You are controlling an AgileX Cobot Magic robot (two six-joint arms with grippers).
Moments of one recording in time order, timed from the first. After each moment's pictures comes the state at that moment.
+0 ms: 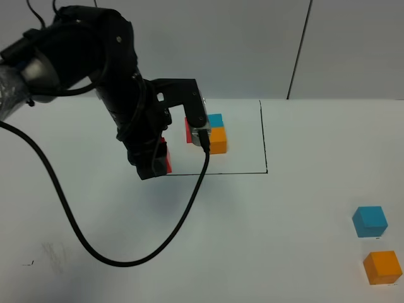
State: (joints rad) left arm -0.47 2.04 -1.80 -0.12 1.19 0.94; right arm 0.00 0.00 -0.49 0.15 1.06 -0.02
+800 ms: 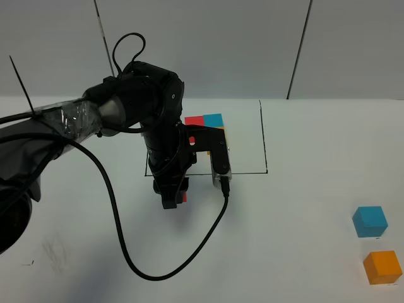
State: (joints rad) left arm -0.54 2.24 -1.81 -0.02 1.08 0.97; right arm 0.00 0.00 -0.49 0.15 1.06 -0.02
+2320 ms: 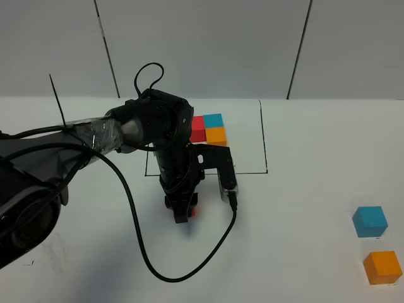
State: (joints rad) left arm -0.55 2.35 -1.81 -0.05 0.99 0.95; right arm 0.00 0.00 -0.49 0.15 1.06 -0.02
